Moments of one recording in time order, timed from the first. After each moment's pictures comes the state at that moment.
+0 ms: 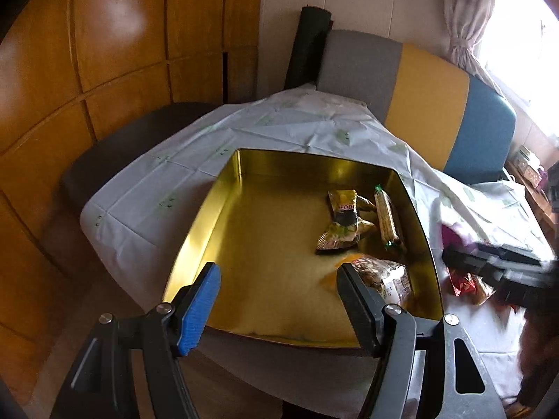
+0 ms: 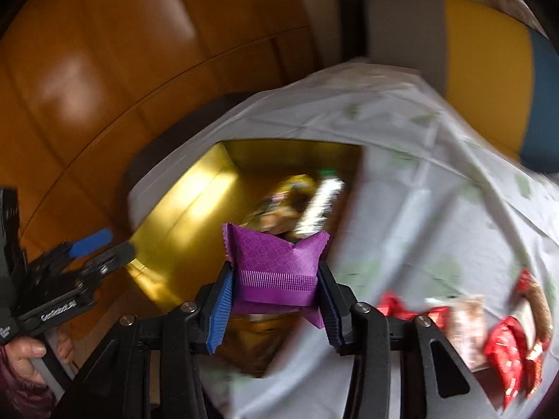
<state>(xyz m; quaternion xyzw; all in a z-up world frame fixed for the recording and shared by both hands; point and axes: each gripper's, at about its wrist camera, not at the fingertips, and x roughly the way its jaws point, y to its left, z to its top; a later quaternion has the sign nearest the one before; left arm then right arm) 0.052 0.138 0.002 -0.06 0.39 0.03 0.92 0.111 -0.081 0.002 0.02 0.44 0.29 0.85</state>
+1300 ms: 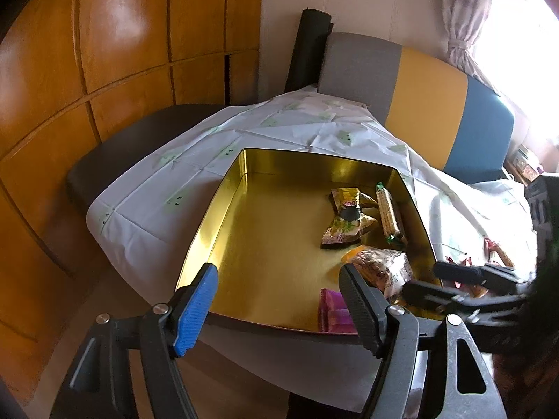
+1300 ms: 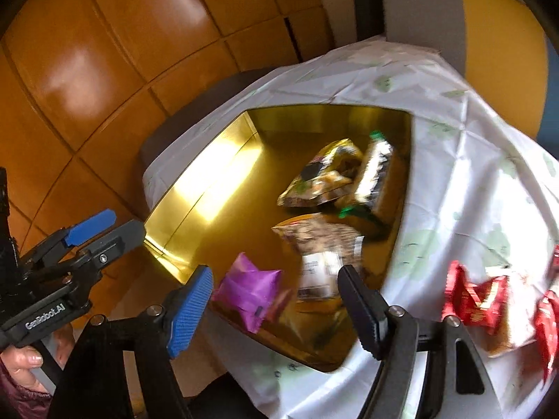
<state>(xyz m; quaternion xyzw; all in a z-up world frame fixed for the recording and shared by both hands) 0.043 0.138 0.001 -0.05 0.38 0.03 0.92 0.097 -0.050 -0.023 0.03 0.46 0.29 0.84</state>
